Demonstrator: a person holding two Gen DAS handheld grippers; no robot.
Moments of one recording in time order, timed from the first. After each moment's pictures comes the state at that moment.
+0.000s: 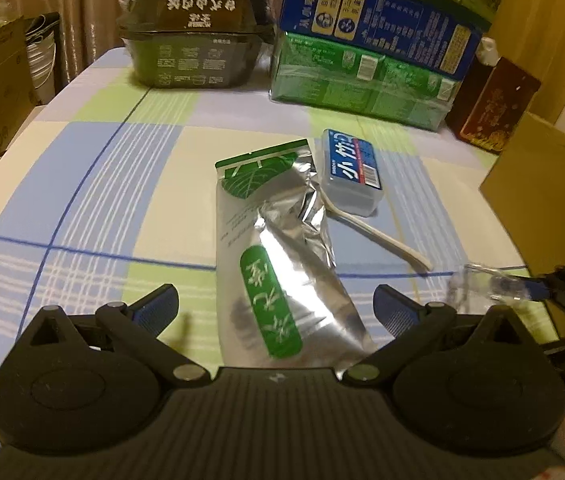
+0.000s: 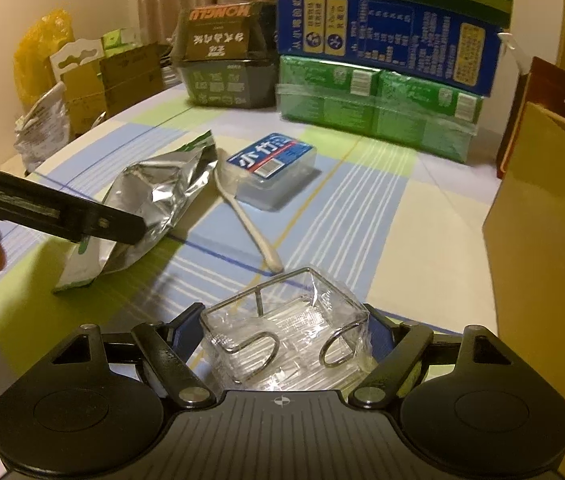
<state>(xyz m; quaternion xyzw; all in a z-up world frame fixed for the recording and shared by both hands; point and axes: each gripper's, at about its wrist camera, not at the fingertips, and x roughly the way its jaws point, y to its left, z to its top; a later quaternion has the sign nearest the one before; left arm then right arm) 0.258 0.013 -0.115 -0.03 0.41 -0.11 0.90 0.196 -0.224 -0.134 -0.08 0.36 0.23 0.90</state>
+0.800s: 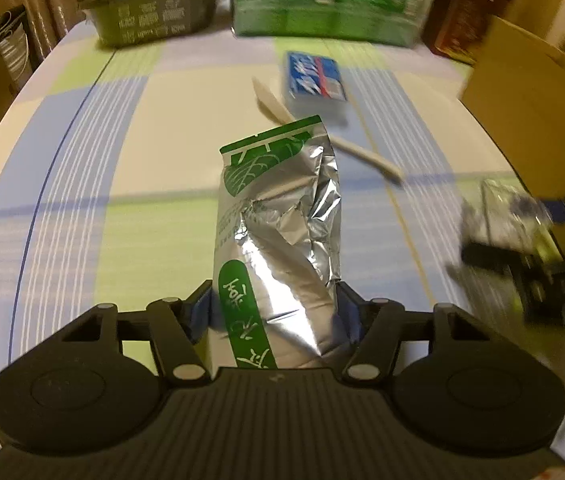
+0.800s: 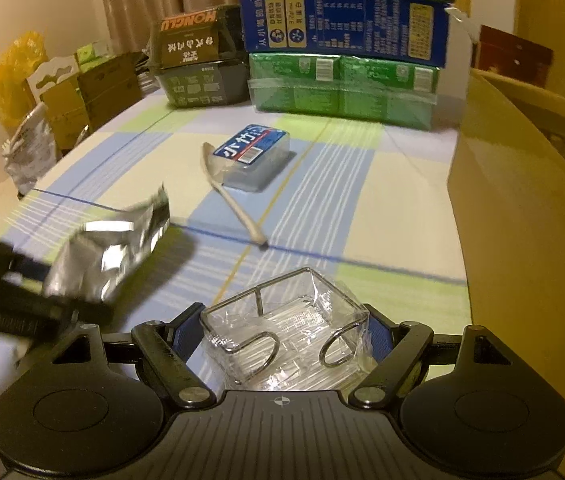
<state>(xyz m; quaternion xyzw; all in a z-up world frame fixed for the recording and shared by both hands) 0.218 -0.010 -0.119 0.05 0.49 -0.14 0.86 0.158 -0.245 -0.114 -0.03 0.39 0.20 0.90</state>
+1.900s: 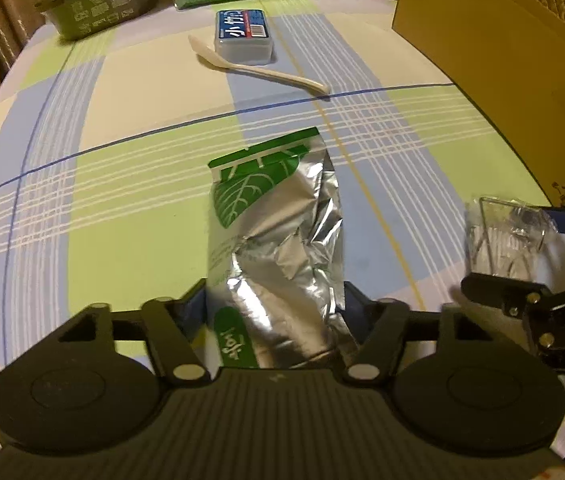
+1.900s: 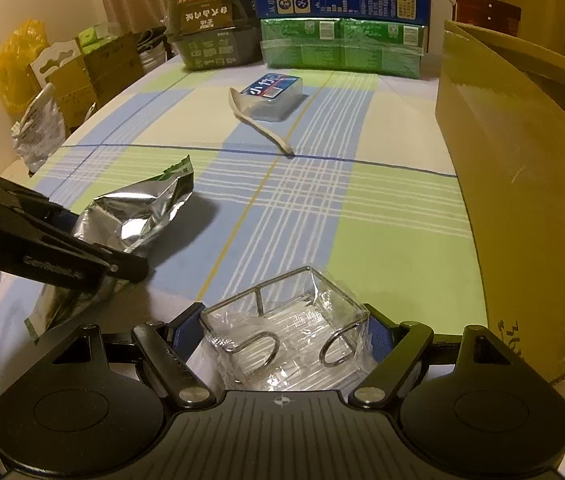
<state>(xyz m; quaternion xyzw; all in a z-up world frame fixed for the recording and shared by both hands) 0.164 -0.027 -0.121 0.11 0.51 -0.18 0.84 0.076 -0.248 -0.121 -0.02 0.43 0.19 0.88</state>
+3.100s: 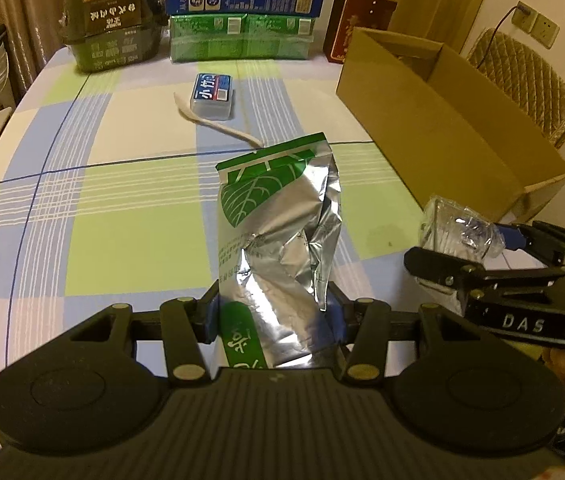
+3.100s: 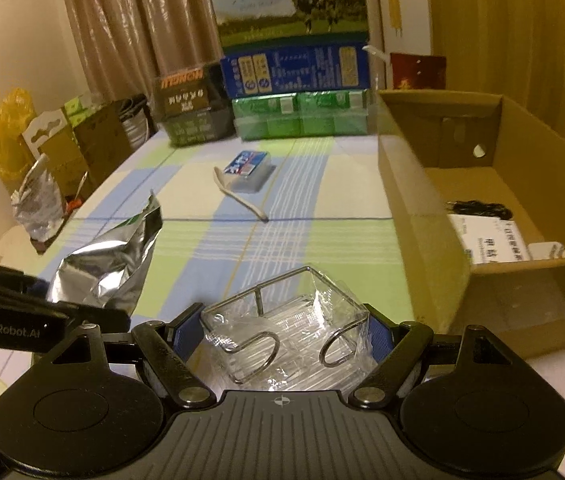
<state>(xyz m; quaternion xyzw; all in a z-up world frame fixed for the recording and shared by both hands) 0.074 -0.046 -0.036 0.03 0.46 -0.19 0.87 0.016 -0.284 -0.044 0.03 0.36 0.15 0.92</state>
